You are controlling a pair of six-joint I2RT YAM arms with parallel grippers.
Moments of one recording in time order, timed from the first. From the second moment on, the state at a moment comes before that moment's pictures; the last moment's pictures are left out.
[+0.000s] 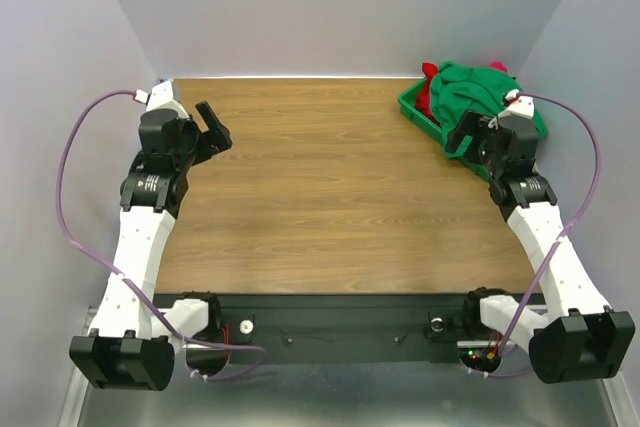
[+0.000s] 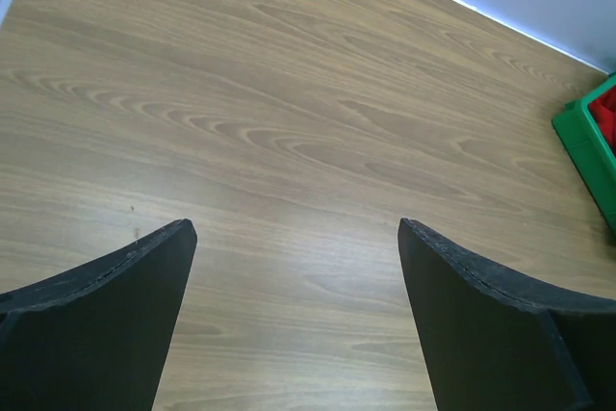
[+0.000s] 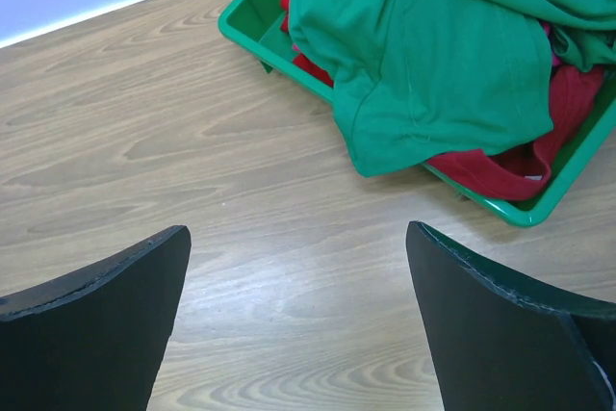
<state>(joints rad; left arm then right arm) -0.06 1.02 1.11 -0.49 -0.03 -0.42 0.06 1.04 0.95 -0.26 0.13 0.31</state>
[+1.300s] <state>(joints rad) -0.11 1.27 1.17 -0.37 -0.01 -0.27 -0.02 1.63 1.31 -0.33 0.30 0.21</state>
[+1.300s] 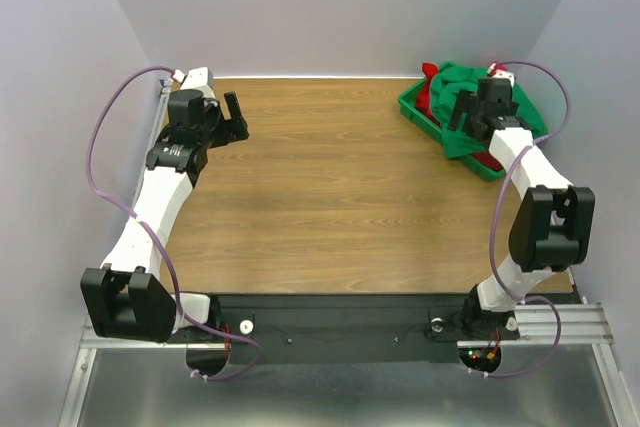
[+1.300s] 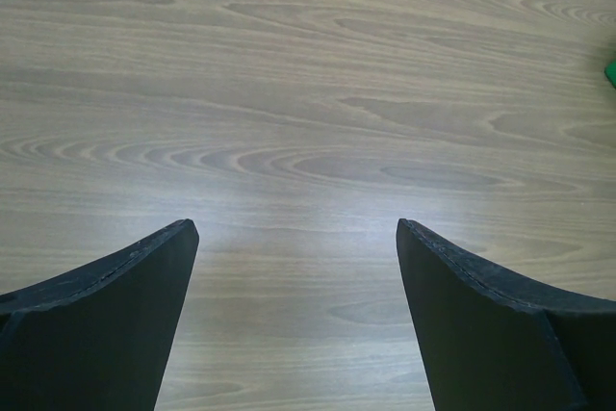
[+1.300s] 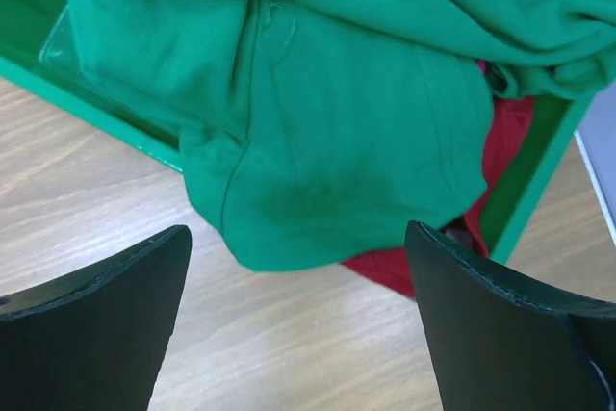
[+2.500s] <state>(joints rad) -0.12 1.24 1.17 -0.36 -0.07 -0.30 -0.02 1.91 1.46 -0.35 0.33 0.21</state>
